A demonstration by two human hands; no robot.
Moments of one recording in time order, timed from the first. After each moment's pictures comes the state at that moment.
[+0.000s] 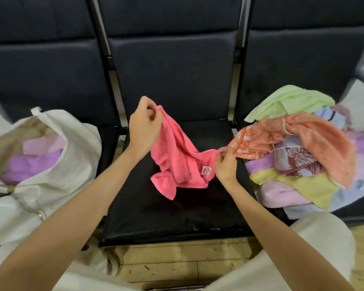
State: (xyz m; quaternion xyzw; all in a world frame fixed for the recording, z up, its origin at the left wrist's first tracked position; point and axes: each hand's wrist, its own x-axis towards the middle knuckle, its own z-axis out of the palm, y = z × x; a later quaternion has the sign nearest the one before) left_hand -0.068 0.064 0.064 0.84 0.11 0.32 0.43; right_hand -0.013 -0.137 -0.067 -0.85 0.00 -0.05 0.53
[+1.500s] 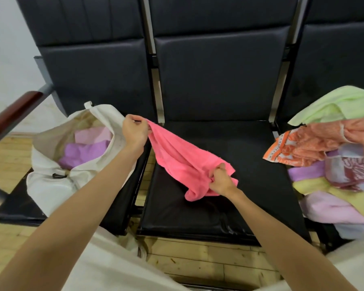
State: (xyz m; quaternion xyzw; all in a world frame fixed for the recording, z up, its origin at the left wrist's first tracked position) left_hand -0.096 0.197 0.026 0.71 0.37 0.31 0.52; right_hand -0.033 -0.046 -0.127 -0.92 -0.25 0.20 0.23
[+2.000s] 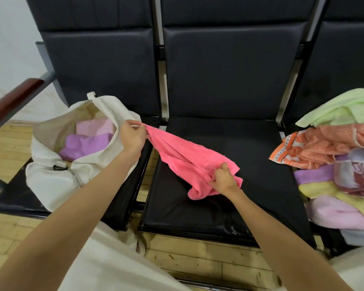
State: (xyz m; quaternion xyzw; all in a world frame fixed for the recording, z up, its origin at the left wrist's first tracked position) left_hand -0.114 0.219 -0.002 0.68 0.40 0.30 0.53; right_hand -0.032 -0.033 -0.135 -0.94 -0.25 0.19 0.13
